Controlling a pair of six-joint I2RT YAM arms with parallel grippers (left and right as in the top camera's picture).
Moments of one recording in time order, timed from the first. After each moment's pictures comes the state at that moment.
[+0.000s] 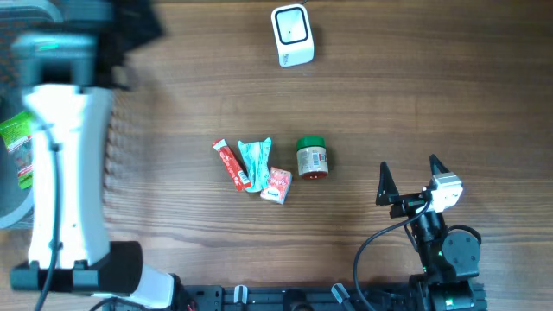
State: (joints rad) left arm 0.02 1.69 2.13 -1.21 -0.35 -0.41; right arm 0.11 0.02 0.01 0.00 -0.05 0.08
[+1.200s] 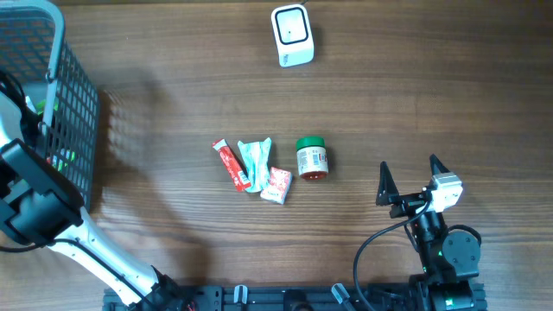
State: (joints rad) left arm 0.65 2.21 1.78 -1.05 -0.12 0.00; right arm 0.11 0.02 0.01 0.00 -0.05 0.08
